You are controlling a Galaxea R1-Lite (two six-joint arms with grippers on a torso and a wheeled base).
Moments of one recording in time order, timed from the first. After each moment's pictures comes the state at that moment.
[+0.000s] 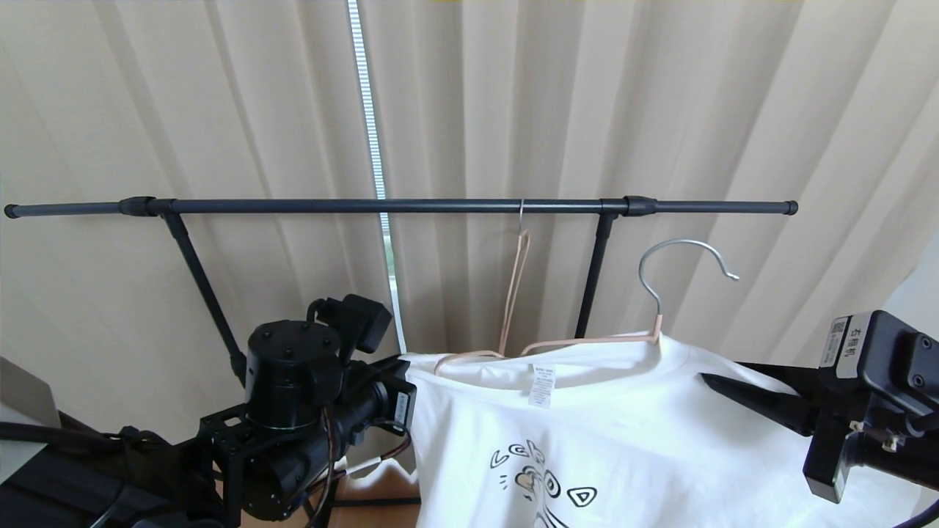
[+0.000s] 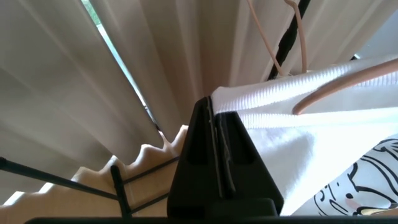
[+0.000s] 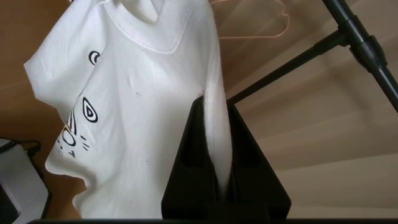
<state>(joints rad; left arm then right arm) -0.64 1.82 -0.53 -0.94 0.28 0.00 0.47 1.18 -0.53 -0.27 0.11 -0.60</state>
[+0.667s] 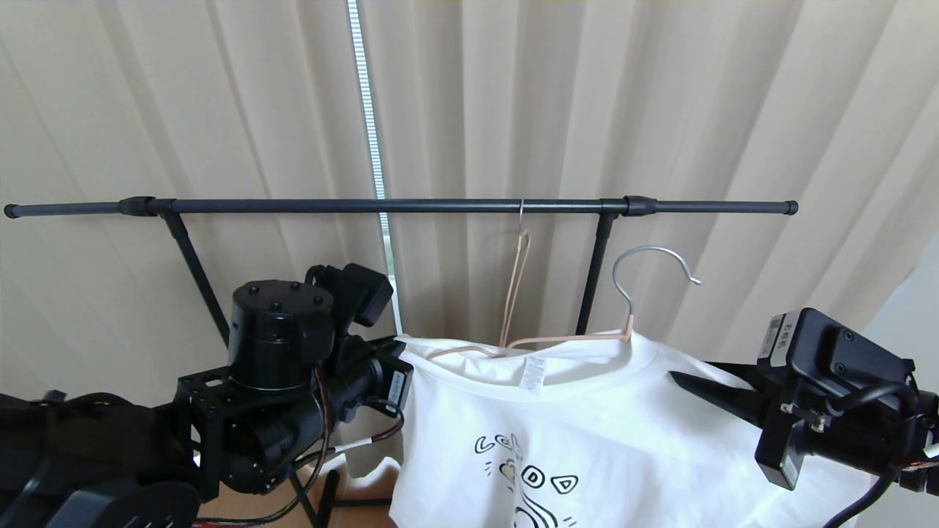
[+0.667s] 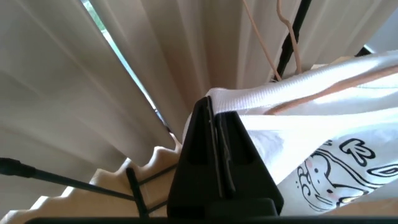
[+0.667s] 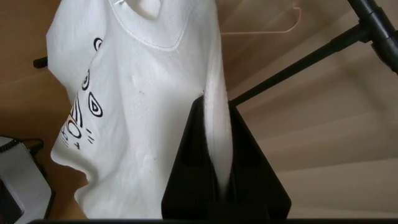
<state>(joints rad) -0.65 1.71 -0.66 -0.66 0.28 0.06 0.49 1.29 -0.52 -0.36 0.10 -0.57</state>
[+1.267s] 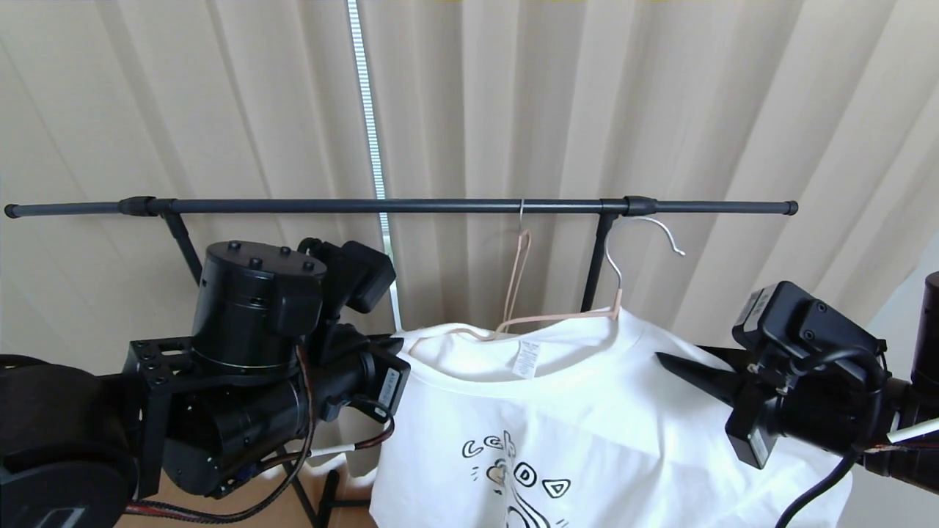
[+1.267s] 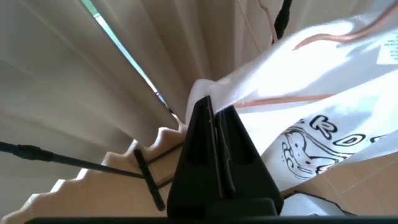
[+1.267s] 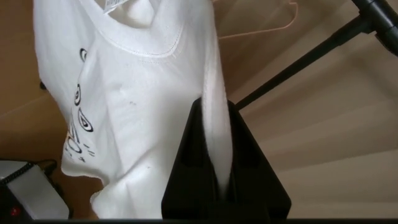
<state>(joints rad) -0.71 1.59 -0.79 -0.32 0.30 0.06 0.54 1.35 -0.54 -0.45 -0.01 -0.45</state>
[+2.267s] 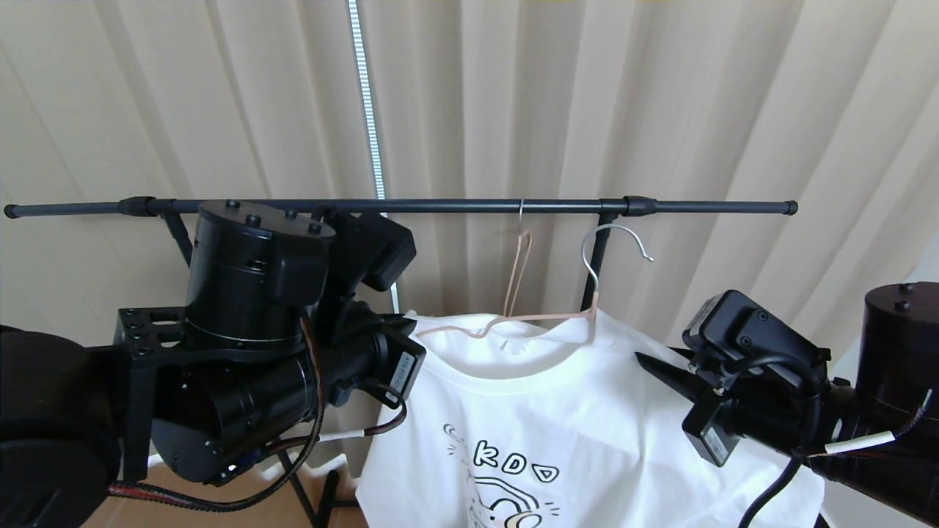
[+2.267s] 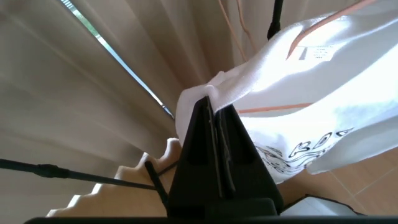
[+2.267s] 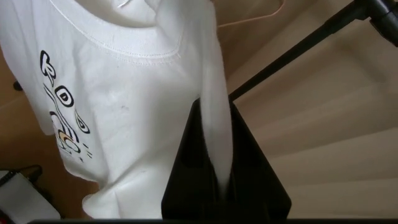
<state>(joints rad) -0.77 1.58 -0.91 -0.22 0.34 0.13 0.64 1.43 -0.53 -0.54 -0.18 -0.43</state>
